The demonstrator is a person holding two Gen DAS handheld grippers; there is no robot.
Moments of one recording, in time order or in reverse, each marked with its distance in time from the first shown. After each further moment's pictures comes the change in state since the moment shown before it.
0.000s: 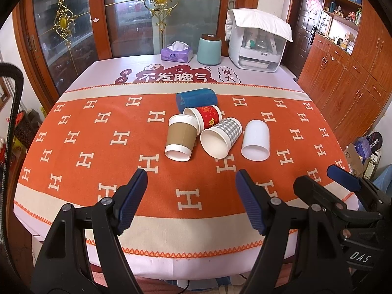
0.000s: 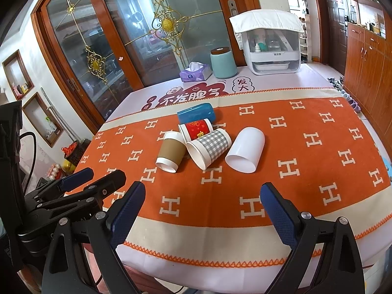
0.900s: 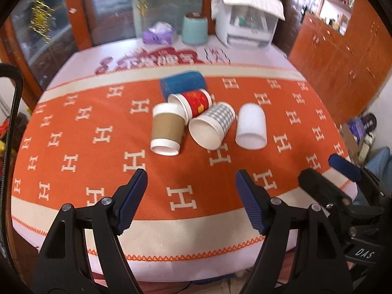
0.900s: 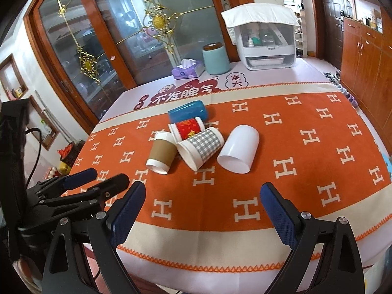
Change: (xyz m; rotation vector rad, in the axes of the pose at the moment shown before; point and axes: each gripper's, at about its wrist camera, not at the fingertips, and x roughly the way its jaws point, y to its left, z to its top) left arm 0.049 -0.010 0.024 0.080 0.155 -0.070; right arm 0.019 -0.017 0.012 0.035 0.027 -0.026
